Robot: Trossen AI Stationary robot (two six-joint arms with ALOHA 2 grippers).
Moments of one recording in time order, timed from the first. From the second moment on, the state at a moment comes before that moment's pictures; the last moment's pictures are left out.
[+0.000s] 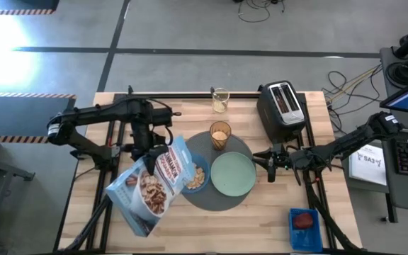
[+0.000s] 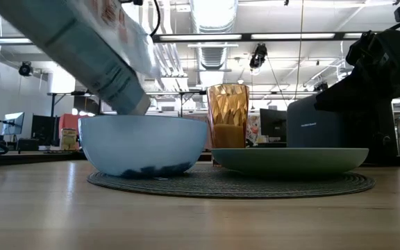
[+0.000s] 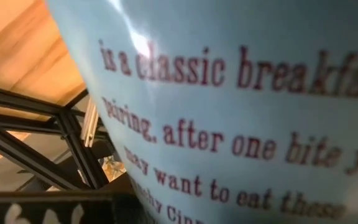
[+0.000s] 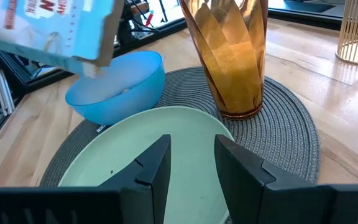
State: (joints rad) left arm 0.20 1.44 1.43 -1.57 1.01 -0.79; right arm 0.32 0.83 0.03 0.53 0.49 0.46
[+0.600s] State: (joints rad) left arm 0.23 1.44 1.37 -1.57 1.06 -0.80; right arm 0.32 0.83 0.03 0.53 0.49 0.46
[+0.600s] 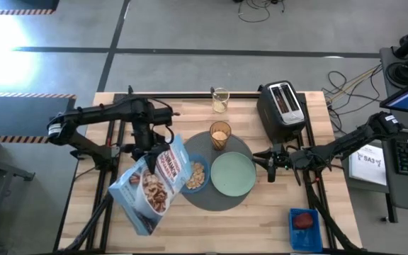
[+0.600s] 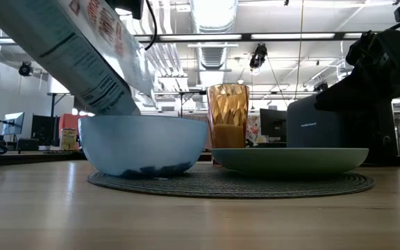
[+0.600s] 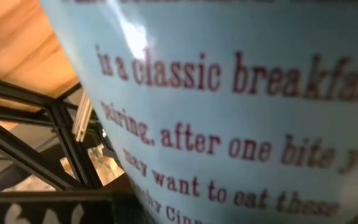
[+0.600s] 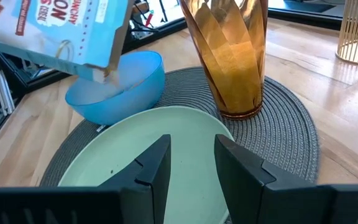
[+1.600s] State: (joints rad) left arm 0.27 1.44 1.37 -1.57 1.03 -0.83; right arm 0.32 0.83 0.03 0.53 0.49 0.46
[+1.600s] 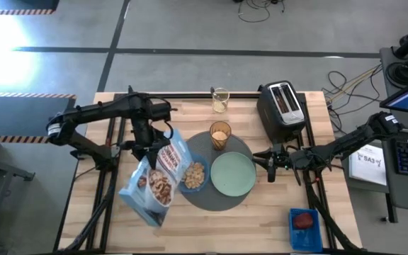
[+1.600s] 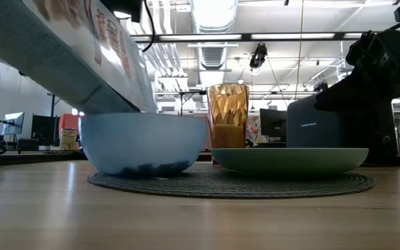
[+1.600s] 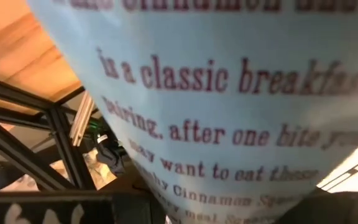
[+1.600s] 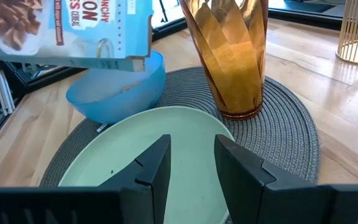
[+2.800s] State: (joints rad) left arm 0.17 1.43 1.47 -1.57 1.16 -0.91; right arm 0.32 0.83 0.03 0.53 0.50 0.46
